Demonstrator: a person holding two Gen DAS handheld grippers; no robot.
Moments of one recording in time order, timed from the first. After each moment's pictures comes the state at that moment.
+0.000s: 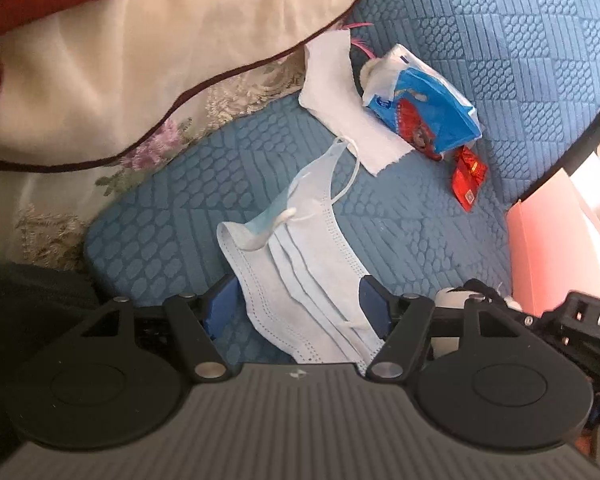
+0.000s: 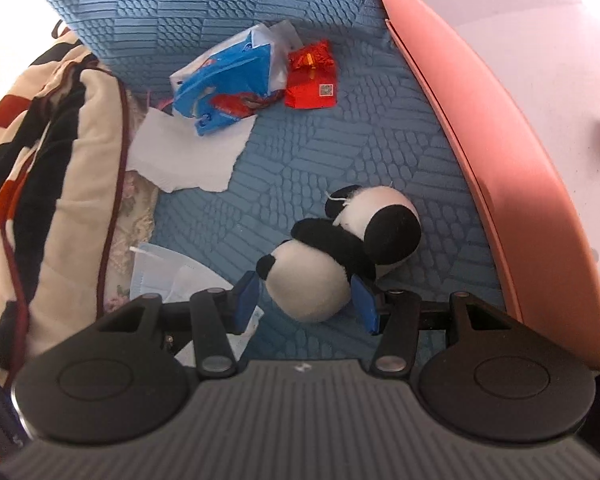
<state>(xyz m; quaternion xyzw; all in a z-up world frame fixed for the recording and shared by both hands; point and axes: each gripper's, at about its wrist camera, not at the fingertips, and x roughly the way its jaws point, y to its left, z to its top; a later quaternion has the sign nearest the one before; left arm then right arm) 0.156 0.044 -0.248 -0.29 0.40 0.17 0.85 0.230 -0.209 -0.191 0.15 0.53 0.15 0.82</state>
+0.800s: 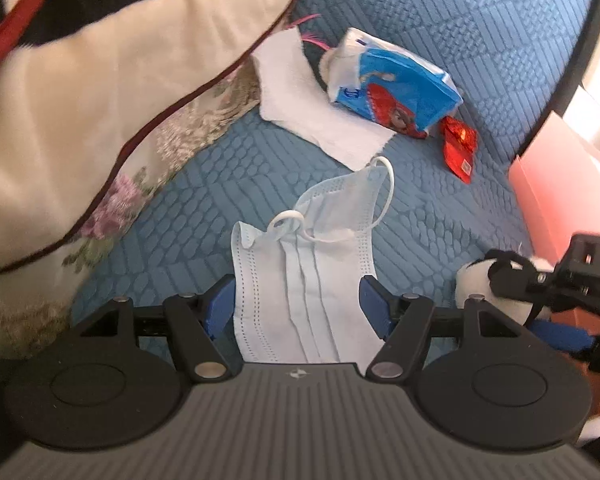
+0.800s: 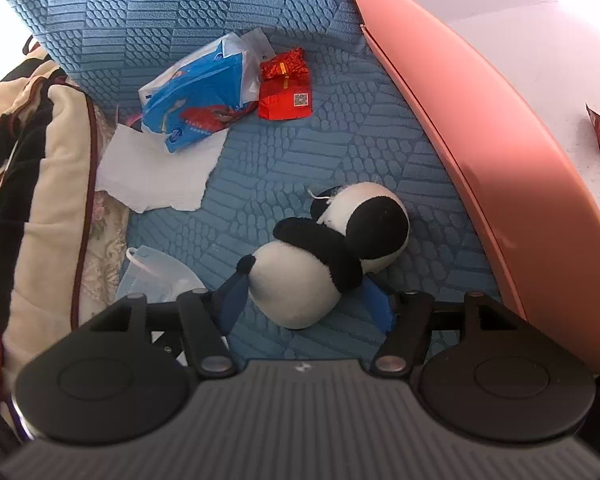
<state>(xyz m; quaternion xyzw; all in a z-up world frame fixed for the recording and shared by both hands) 0.183 0.038 -0.260 -0.17 0.41 0.12 0.89 0.237 -0.200 -0.201 0.15 0.52 0.10 0.84</state>
